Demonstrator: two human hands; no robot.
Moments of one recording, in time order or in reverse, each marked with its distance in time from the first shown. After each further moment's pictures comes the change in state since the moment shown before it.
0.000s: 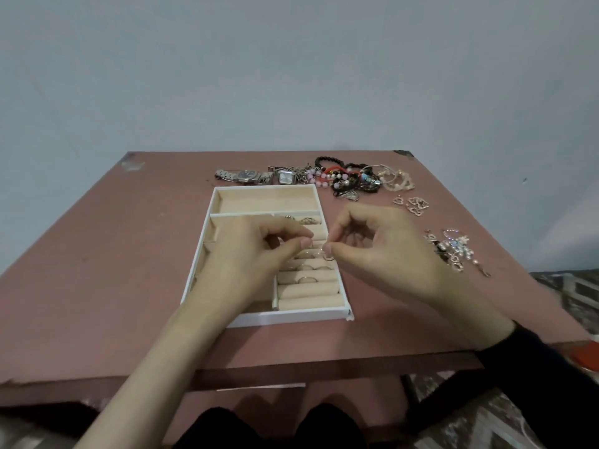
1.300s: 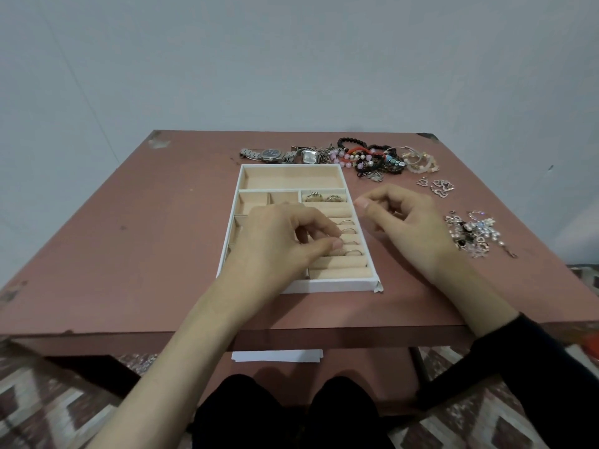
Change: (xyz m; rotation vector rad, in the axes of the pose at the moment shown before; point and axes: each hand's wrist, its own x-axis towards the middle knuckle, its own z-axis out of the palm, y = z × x) left_hand -0.024 0.001 -0.007 0.017 -0.010 0.038; right_hand 0.000 0.015 0.017 0.136 0.215 0.111
